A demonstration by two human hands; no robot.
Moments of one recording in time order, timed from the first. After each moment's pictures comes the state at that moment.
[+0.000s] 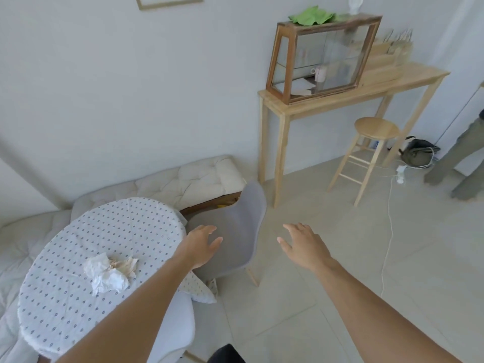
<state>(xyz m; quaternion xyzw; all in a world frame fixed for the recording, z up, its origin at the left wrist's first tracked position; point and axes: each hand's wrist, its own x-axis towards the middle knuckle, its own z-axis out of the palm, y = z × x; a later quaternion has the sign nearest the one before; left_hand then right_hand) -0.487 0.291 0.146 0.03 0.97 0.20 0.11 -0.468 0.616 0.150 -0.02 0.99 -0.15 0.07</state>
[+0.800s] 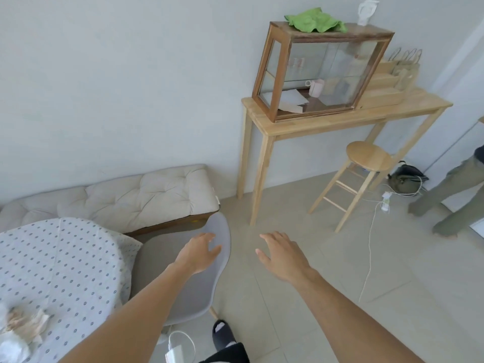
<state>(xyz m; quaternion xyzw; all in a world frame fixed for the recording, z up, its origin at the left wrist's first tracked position) -0.735 0.437 0.089 -0.01 0.95 0.27 0.19 -0.710 0.710 0.148 -0.10 0.98 -0.10 0.12</state>
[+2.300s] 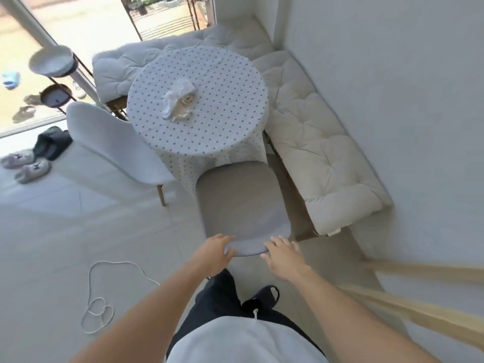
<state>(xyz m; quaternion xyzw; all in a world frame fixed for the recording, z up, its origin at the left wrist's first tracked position) -0.804 0.581 -0.015 -0.59 0.70 0.39 0.10 -1.046 0.599 -0.017 -0.70 0.61 0.20 0.32</state>
